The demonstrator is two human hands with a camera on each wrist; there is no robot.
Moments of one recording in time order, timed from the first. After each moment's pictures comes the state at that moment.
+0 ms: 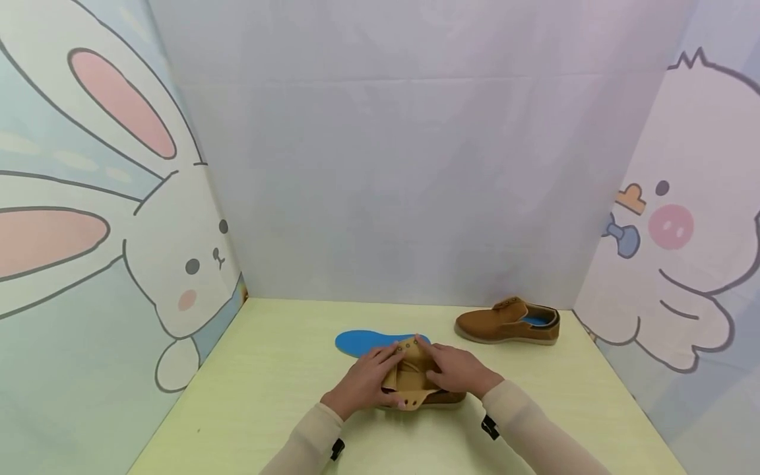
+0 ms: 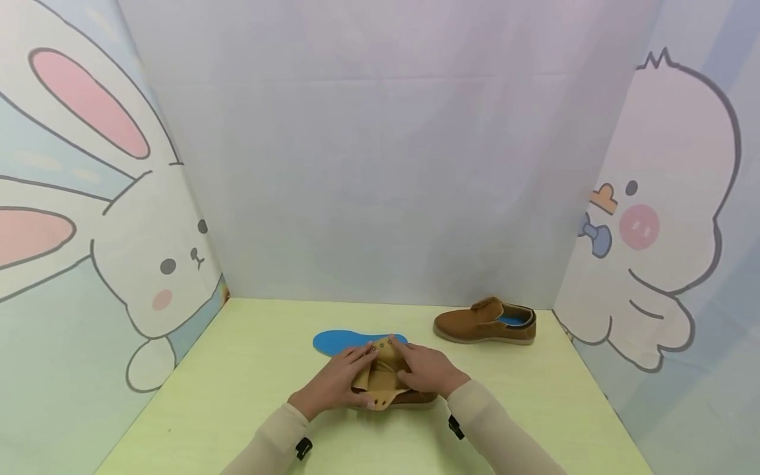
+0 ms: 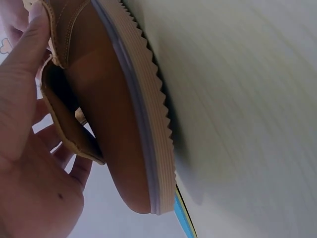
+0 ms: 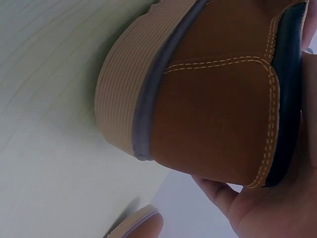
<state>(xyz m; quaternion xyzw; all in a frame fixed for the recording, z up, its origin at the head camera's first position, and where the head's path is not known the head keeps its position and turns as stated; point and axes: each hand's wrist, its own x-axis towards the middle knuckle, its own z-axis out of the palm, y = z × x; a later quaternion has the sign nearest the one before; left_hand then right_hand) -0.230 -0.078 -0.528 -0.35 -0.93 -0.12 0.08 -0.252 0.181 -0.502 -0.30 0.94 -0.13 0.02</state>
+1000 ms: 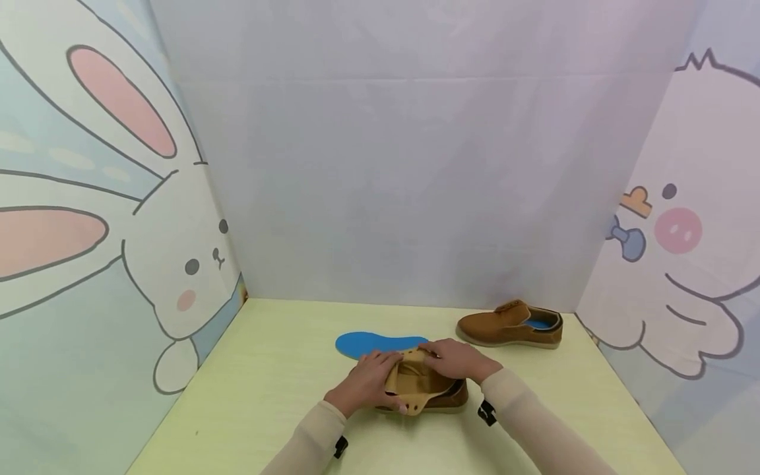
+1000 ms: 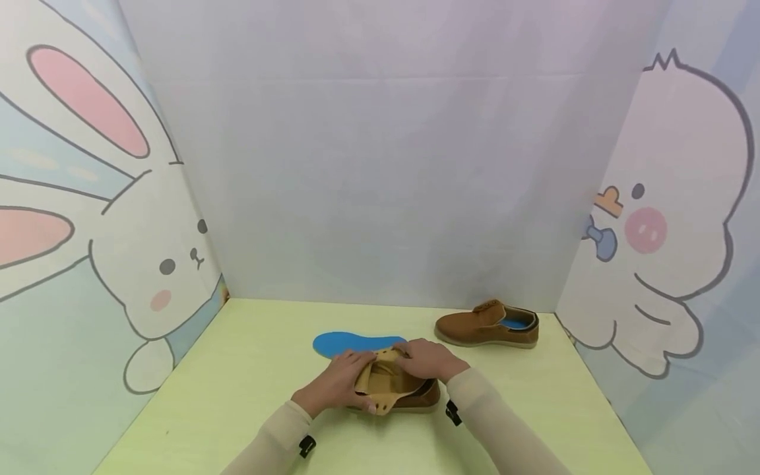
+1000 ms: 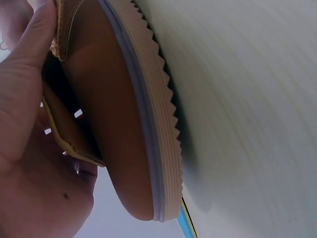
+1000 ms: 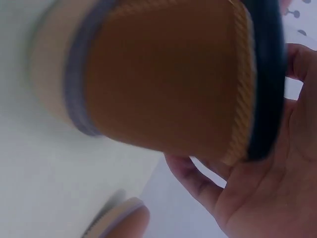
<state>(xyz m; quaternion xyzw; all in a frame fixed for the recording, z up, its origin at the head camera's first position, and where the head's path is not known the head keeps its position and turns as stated) -0.243 -0.073 -0.529 -0.30 -0.94 -0.13 0.01 -0.280 0.178 -0.487 -0.28 0.94 -0.17 0.10</state>
